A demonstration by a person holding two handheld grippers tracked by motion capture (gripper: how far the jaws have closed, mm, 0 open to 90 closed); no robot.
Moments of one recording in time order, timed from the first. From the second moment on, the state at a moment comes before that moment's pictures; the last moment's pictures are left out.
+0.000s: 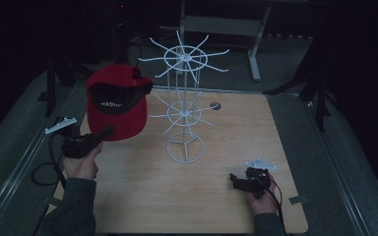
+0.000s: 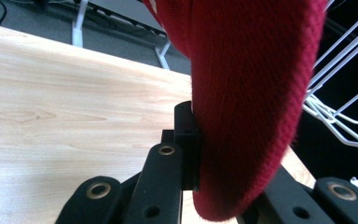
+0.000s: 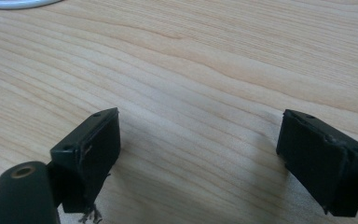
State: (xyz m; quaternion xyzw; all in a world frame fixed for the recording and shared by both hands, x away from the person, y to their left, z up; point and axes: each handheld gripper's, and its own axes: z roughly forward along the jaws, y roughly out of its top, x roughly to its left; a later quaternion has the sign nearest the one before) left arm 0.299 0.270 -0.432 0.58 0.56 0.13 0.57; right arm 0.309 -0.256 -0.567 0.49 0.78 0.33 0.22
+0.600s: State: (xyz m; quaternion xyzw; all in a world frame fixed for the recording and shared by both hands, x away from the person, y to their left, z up) left arm 0.301 0.269 -0.417 0.58 0.56 0.13 0.58; right arm 0.309 -0.256 -0.567 0.49 0.78 0.33 0.22
